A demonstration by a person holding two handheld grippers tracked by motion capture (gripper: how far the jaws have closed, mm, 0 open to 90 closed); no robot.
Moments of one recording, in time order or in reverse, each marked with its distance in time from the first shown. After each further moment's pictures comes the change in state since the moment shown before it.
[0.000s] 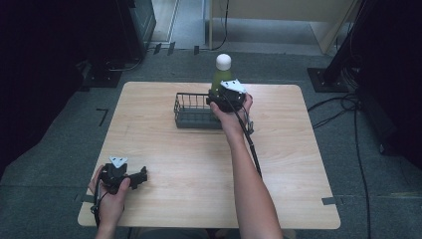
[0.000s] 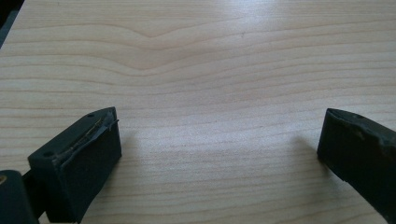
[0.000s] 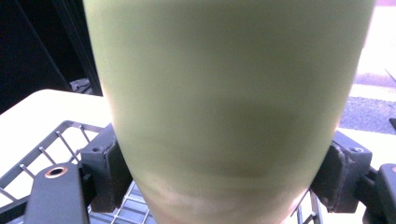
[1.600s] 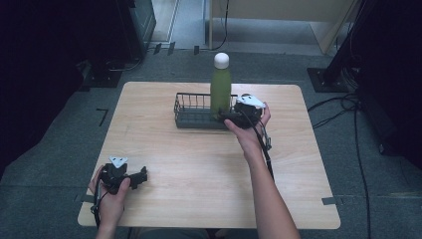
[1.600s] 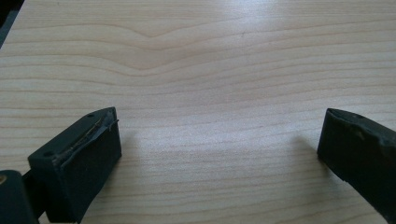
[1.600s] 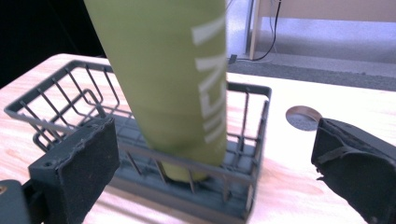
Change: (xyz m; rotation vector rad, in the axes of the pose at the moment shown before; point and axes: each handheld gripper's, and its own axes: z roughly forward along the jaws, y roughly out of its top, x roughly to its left) left arm 0.000 0.000 0.000 -0.002 0.000 -0.002; right arm -0.040 -0.033 -0.049 0.083 0.073 0.010
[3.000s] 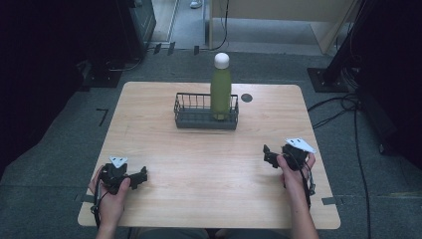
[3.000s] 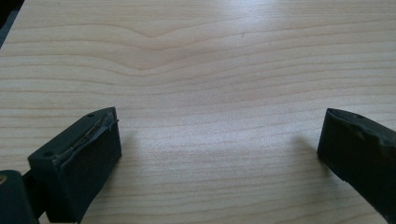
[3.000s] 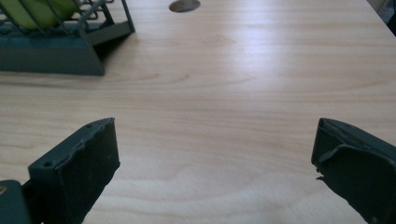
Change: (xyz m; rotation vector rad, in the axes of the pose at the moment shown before) left arm 0.000 0.000 0.000 0.001 0.000 0.002; right arm -0.110 -0.115 -0.091 0.089 -0.143 0.097
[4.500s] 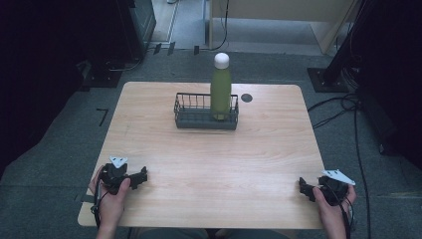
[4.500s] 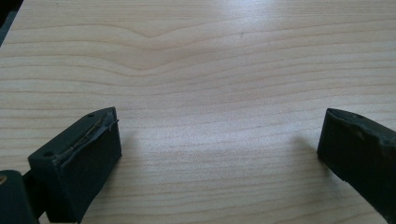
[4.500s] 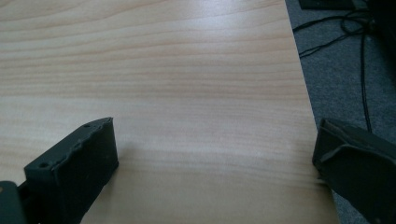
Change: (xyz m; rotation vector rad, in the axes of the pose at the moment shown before) left arm 0.000 0.000 0.000 0.001 -0.002 0.005; right arm -0.093 -0.070 -0.070 0.192 -0.153 -0.015
